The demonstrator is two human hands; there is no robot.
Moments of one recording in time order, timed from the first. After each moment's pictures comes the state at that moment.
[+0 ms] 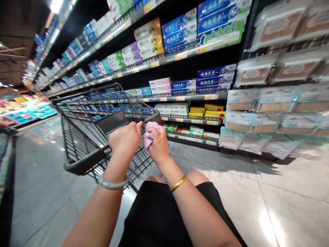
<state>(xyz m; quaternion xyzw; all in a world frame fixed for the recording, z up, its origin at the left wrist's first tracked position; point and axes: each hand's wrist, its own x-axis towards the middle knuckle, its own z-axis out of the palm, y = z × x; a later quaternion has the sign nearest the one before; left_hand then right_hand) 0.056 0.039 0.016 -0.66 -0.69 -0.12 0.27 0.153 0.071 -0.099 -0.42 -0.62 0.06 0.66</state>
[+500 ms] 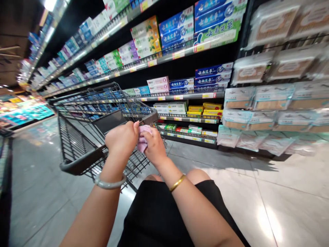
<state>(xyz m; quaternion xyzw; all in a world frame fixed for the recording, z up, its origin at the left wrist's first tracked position) 0.055 0.039 0.016 -0.66 -0.68 -0.12 0.29 0.153 0.070 -0.107 -0.37 -0.67 0.02 0.64</state>
